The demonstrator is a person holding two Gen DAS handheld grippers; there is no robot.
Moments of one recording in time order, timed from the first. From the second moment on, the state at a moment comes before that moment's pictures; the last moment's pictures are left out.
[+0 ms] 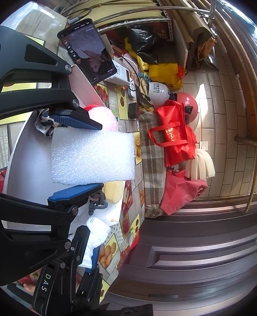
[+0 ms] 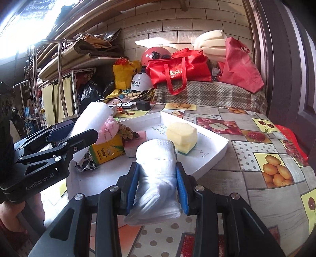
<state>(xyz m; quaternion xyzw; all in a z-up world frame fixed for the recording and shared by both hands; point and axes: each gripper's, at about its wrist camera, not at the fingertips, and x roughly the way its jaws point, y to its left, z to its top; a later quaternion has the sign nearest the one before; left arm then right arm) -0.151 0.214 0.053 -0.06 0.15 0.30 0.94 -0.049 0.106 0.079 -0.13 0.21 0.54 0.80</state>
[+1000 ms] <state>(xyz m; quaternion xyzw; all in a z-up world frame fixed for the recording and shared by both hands) -0.120 0.262 0.049 -0.09 0.19 0.31 0.93 -0.007 0.175 0.062 -0.13 0.31 0.53 0.78</state>
